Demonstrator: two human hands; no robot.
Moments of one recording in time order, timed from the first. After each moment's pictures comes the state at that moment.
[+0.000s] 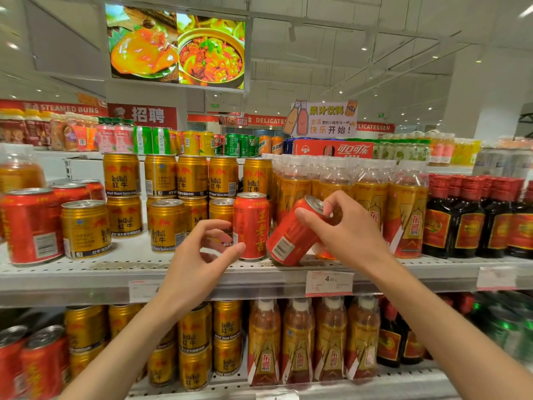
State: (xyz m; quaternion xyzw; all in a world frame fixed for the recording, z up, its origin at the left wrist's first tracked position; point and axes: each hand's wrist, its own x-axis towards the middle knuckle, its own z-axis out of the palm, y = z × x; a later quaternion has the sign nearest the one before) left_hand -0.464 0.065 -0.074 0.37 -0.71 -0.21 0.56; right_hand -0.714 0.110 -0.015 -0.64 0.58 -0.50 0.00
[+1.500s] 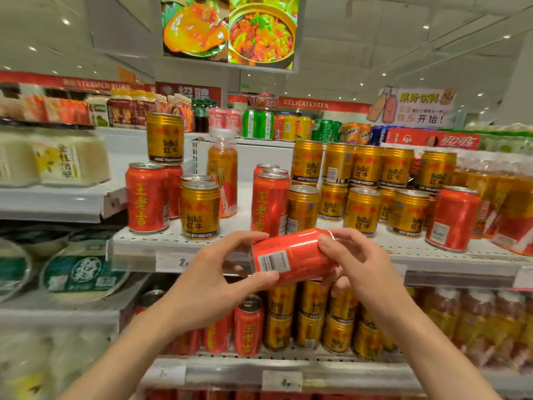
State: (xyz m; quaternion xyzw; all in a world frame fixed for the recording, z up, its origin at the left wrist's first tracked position) left_hand -0.103 0.082 -0.078 0.37 -0.78 -0.23 0.44; right_hand -0.339 0.116 -0.063 -0.57 0.49 -0.58 0.32
